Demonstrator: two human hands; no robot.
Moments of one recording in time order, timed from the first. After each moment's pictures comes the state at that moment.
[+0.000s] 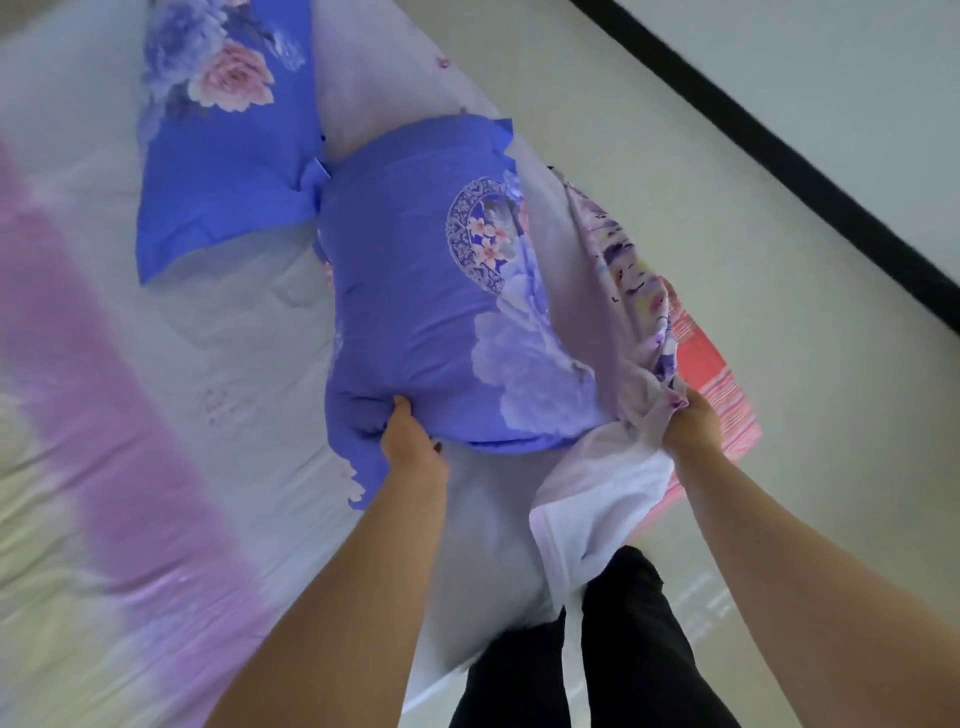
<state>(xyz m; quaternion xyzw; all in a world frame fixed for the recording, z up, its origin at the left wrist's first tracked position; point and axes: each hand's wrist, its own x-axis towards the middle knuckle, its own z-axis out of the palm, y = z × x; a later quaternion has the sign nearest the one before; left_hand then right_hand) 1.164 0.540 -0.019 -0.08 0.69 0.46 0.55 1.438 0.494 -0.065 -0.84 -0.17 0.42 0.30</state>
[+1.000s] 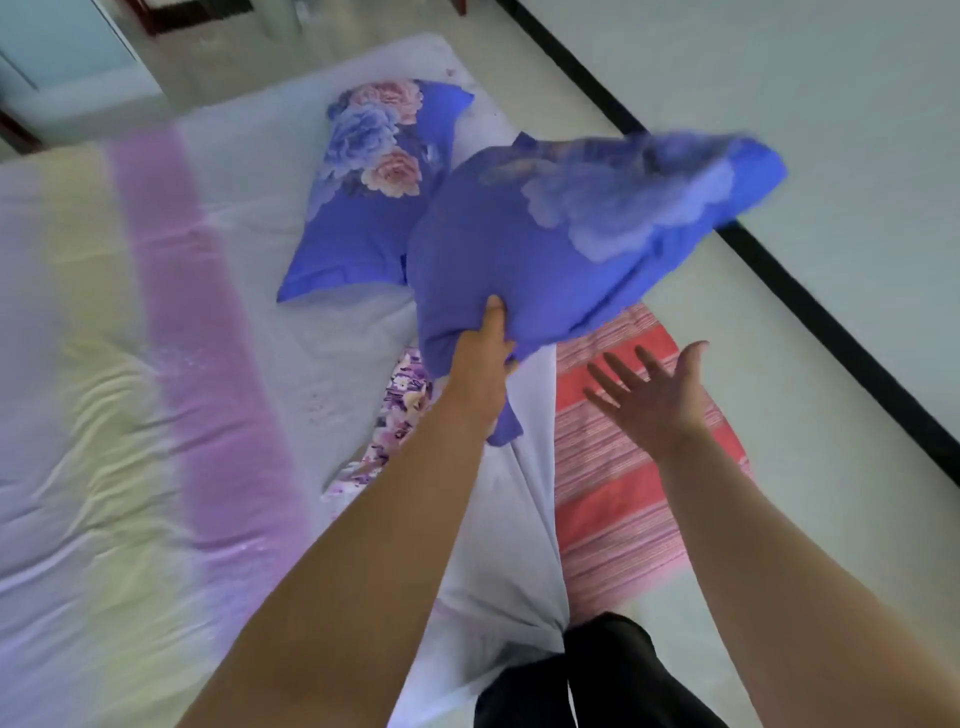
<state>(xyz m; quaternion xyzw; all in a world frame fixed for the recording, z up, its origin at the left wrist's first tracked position) 1.106 0.574 0.197 0.21 0.55 0.47 0.66 1.290 0.555 0.145 -0.48 0.01 0.68 0.56</state>
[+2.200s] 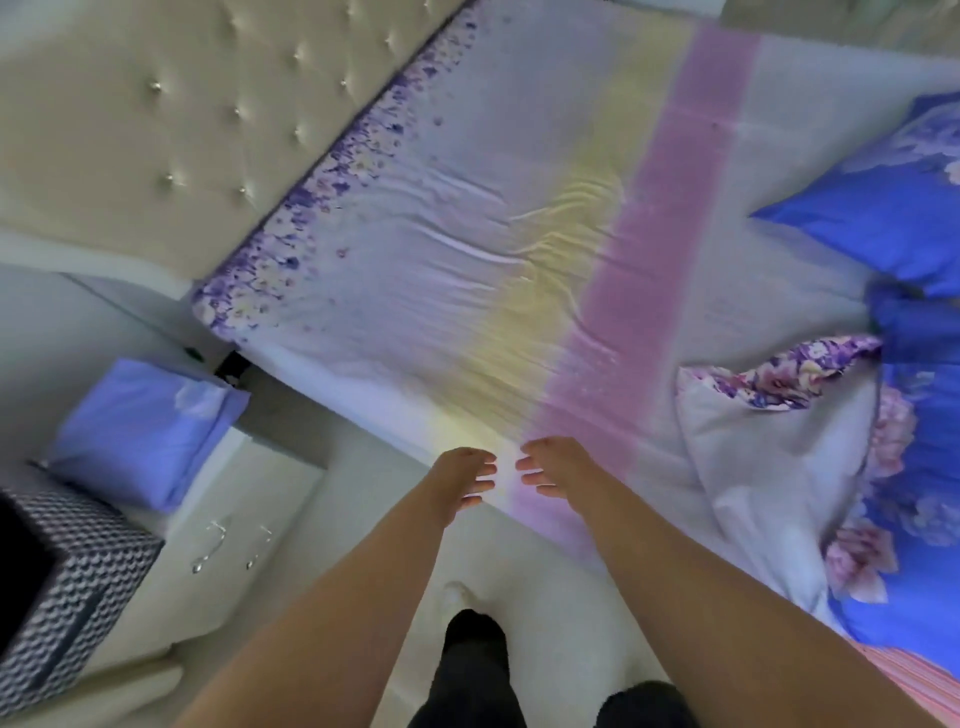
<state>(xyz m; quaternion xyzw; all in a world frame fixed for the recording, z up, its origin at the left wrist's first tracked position) 0.756 -0.027 0.105 -0.09 0.72 0.43 0.53 0.834 0.104 0.110 -0.50 -0.53 0.66 -0.19</state>
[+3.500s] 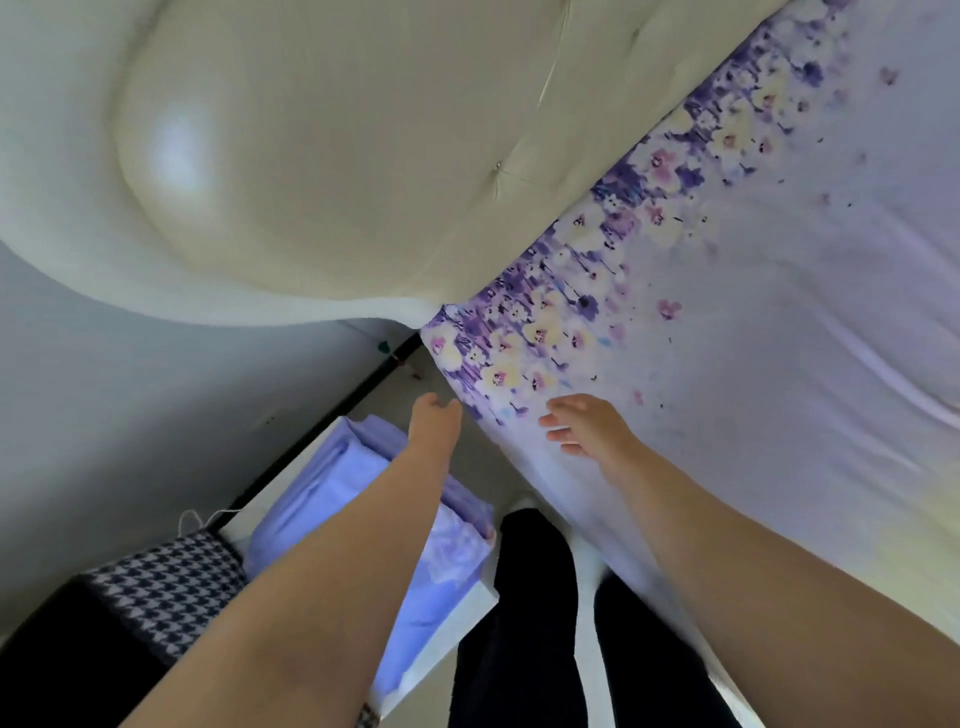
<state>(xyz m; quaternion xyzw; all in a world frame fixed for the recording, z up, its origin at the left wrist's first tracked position) 0.063 -0.313 -0.070 -0.30 0.79 0.41 0.34 0.124 -0.128 -0.030 -0.40 -0.63 0.60 -0.30</state>
